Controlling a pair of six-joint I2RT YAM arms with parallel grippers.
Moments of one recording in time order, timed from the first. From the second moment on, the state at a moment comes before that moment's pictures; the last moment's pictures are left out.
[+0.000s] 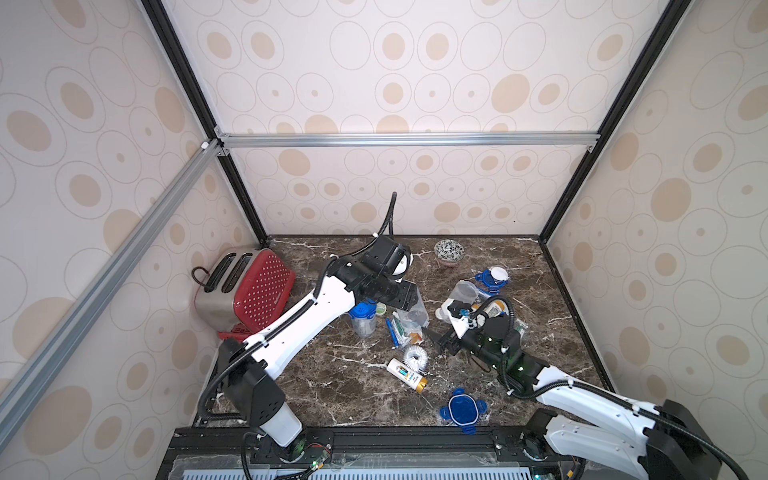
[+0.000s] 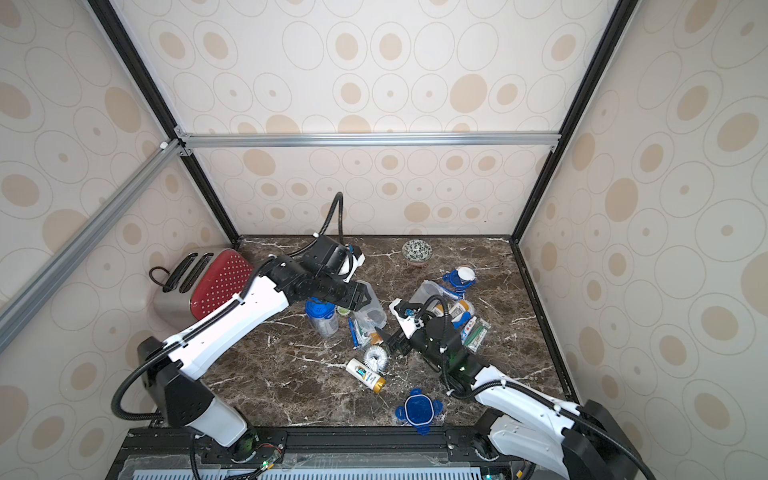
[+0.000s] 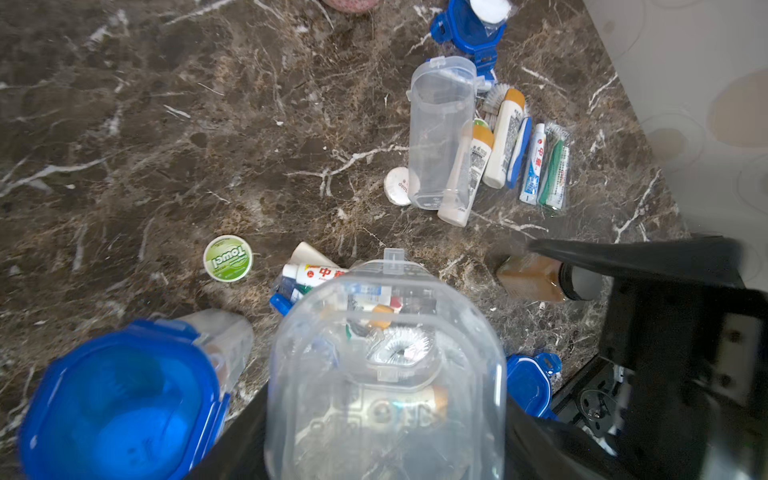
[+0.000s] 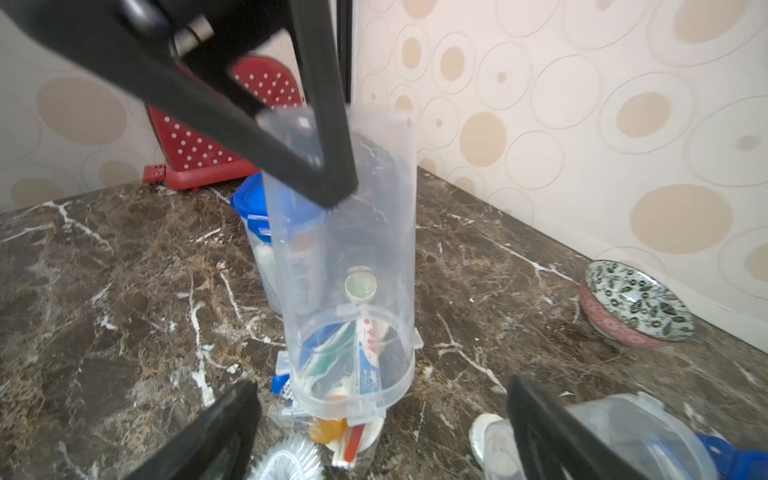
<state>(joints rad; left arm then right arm) -0.71 1.65 1.65 -0.97 0.13 -0.28 0.72 0.97 0.43 0.34 -0.02 -0.11</state>
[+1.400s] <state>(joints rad) -0.63 2.09 2.12 -1.17 0.23 -0.24 0.72 0.82 0.39 0.16 0.05 -0.06</state>
